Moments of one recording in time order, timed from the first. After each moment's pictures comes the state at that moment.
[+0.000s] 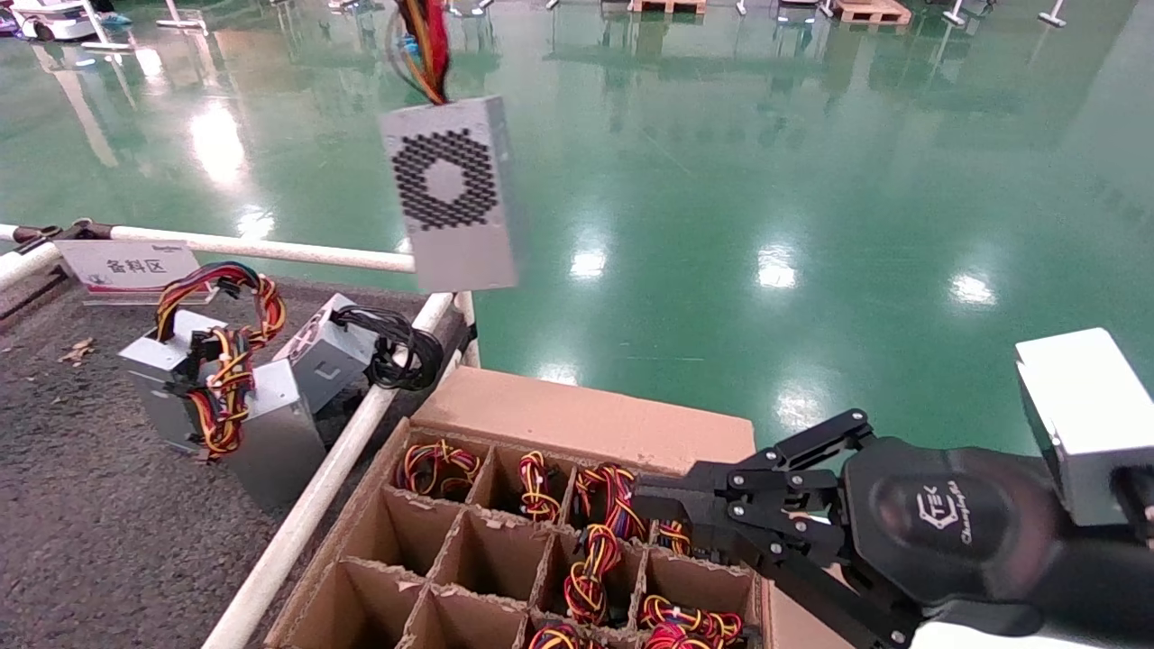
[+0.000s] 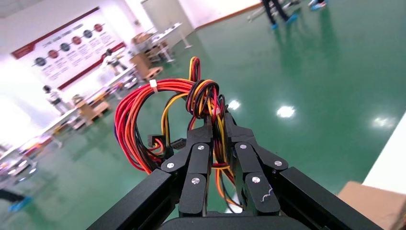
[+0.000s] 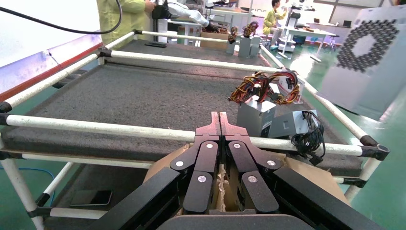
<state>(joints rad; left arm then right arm) -1.95 0.87 0.49 -1.02 1.41 1.19 -0.52 1.07 -0.61 -0.28 1.28 -0.73 -1.50 0.19</state>
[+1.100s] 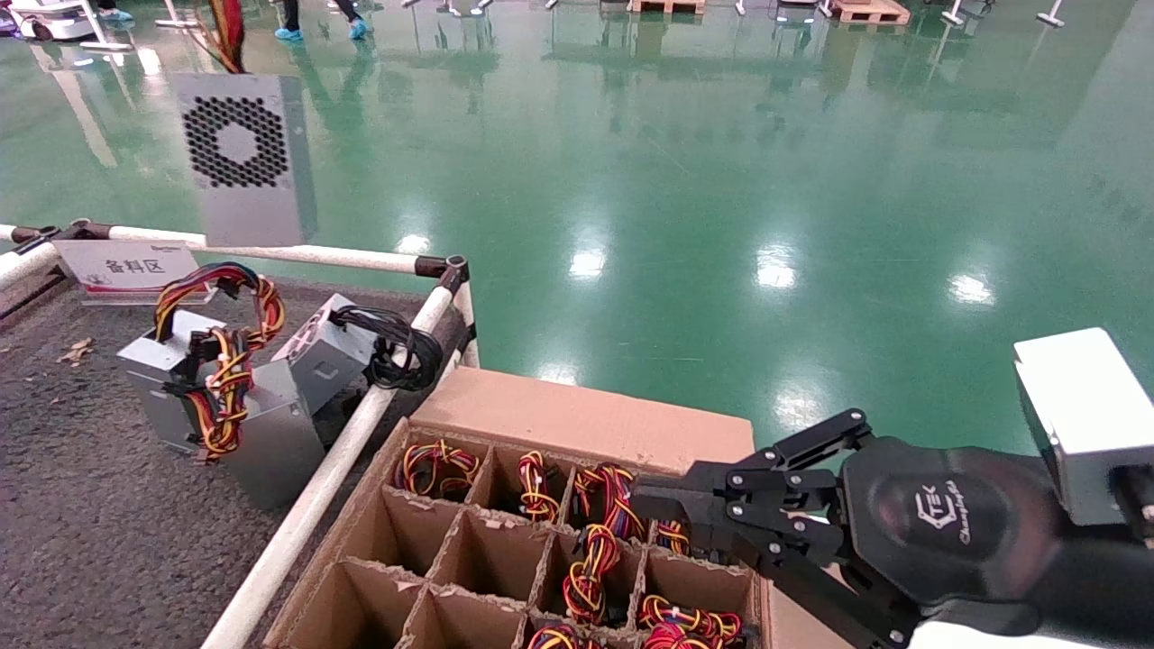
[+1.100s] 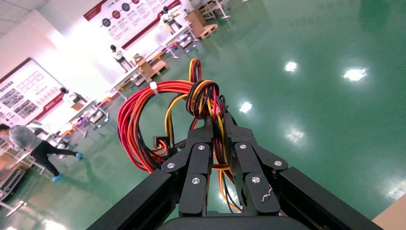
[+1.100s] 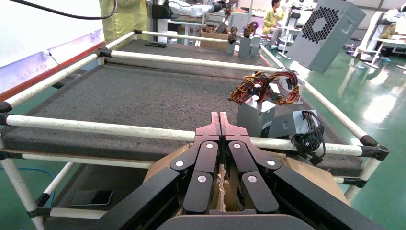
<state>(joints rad) -2.15 0.83 0.54 -0.61 1.53 1.19 -0.24 1.07 -0.61 -0.28 1.28 -0.73 -1.50 0.19</state>
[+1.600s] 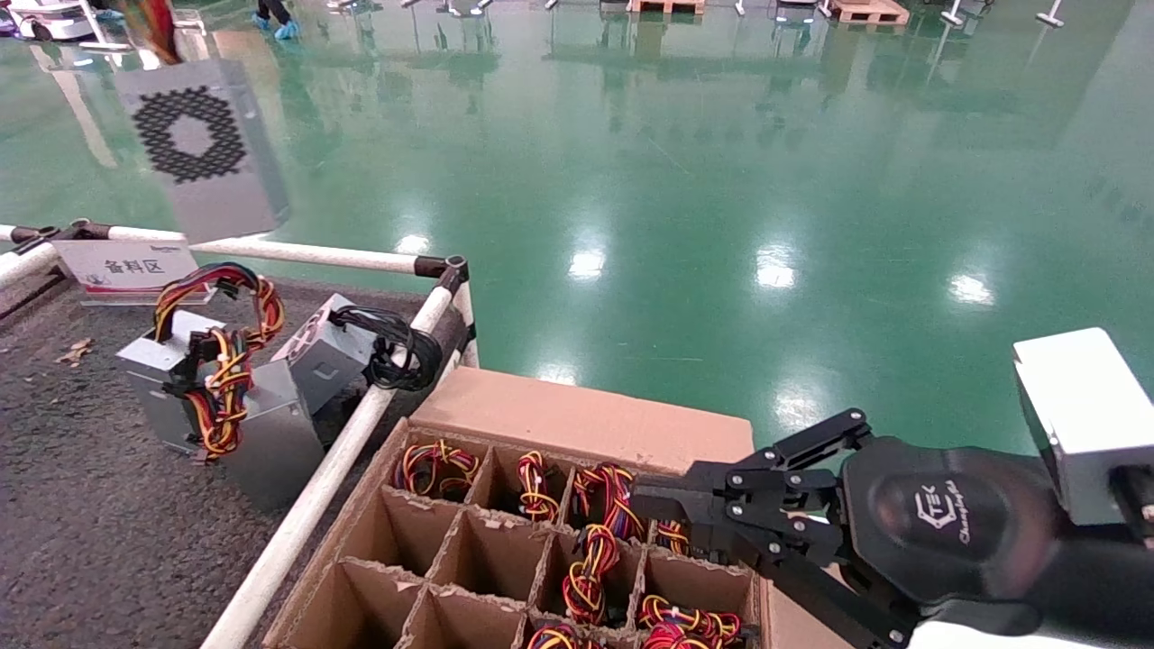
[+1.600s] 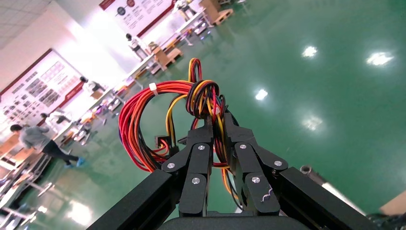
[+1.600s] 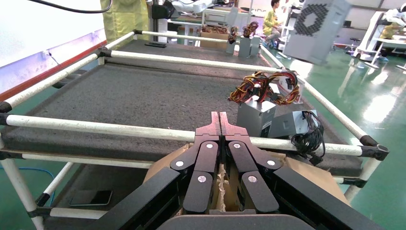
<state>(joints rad) -2.21 0.77 0.57 -0.56 1.58 1.22 -0.20 1.07 -0.61 -0.28 1.28 -0.73 -1.50 0.19</state>
